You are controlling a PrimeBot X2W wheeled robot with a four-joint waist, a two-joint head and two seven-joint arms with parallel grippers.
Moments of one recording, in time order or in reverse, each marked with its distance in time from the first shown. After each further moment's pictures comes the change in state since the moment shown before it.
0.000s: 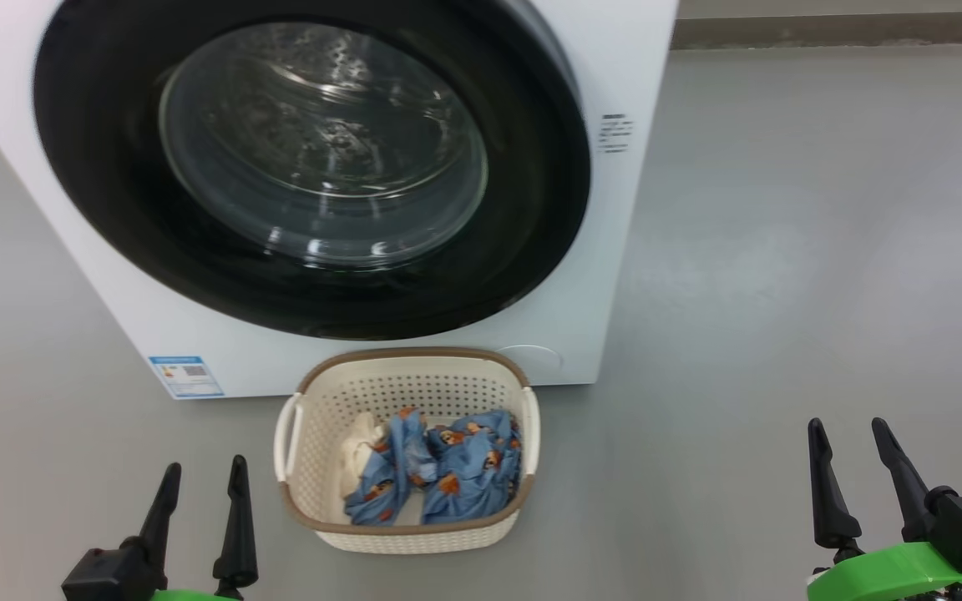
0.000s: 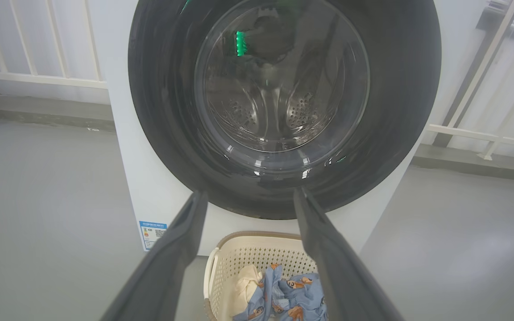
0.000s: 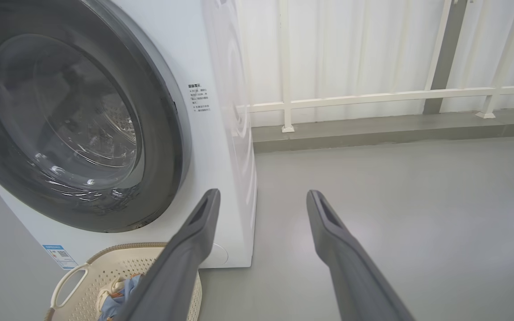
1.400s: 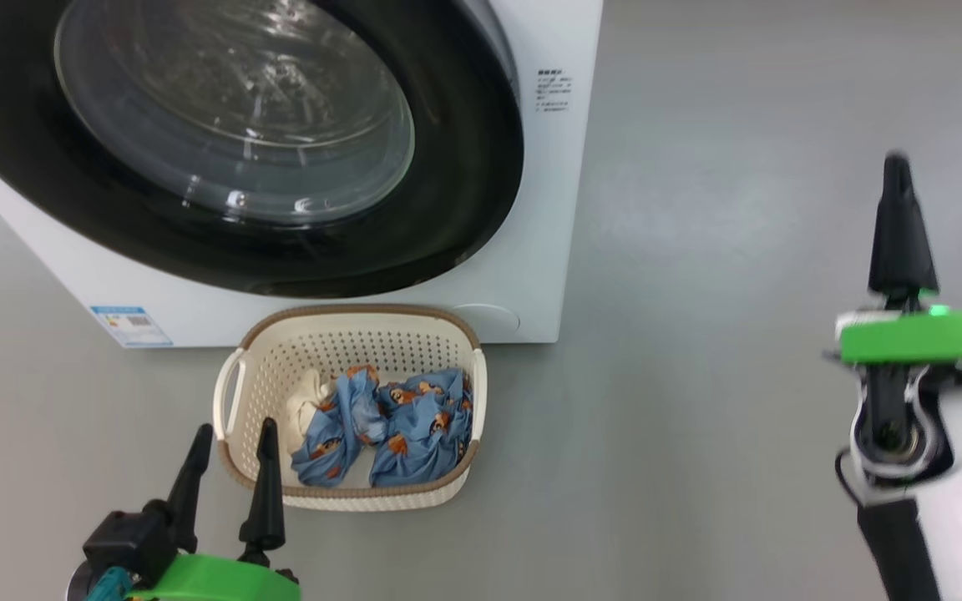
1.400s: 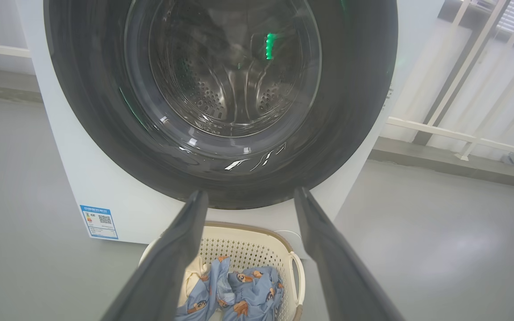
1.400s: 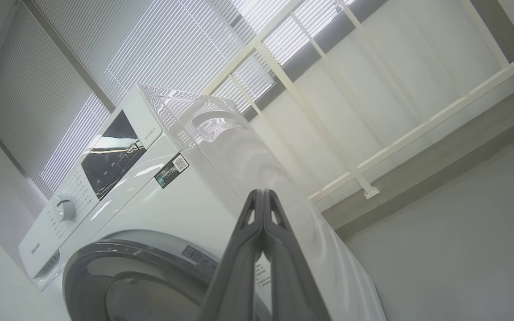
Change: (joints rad) left arm -0.065 -0.002 -0.071 0.006 -0.070 0.000 0.000; right arm -0.432 -0.027 0.068 -0.008 0.620 0.000 -0.005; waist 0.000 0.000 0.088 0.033
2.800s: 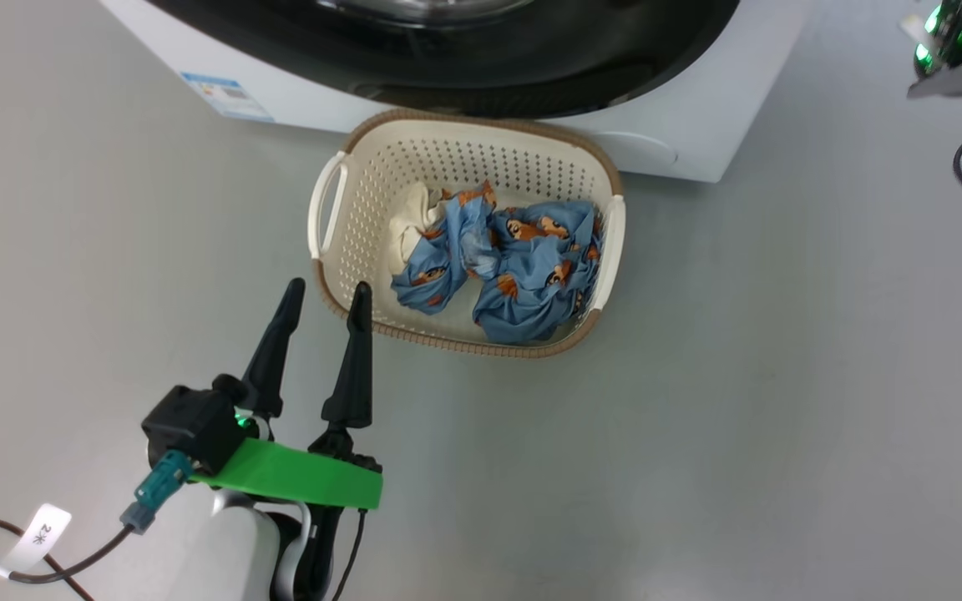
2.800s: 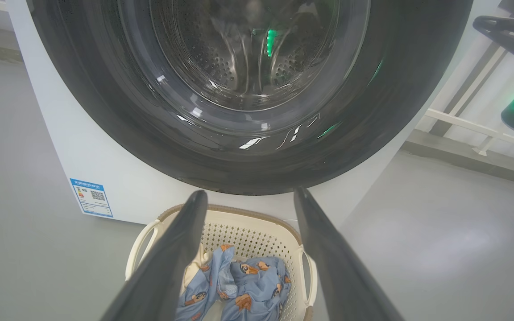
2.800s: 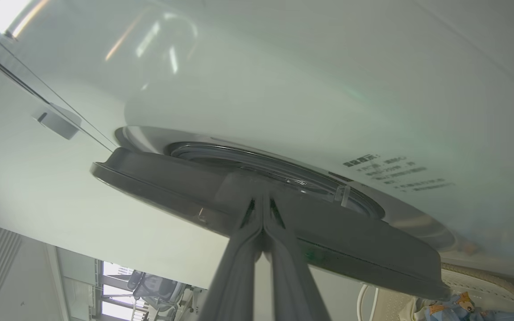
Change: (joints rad) left arm -0.221 -0.005 -0.214 -0.073 -0.126 0.039 -0.002; right arm -0.665 -0.340 0.386 0.245 0.842 0.000 0.602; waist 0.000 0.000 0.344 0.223
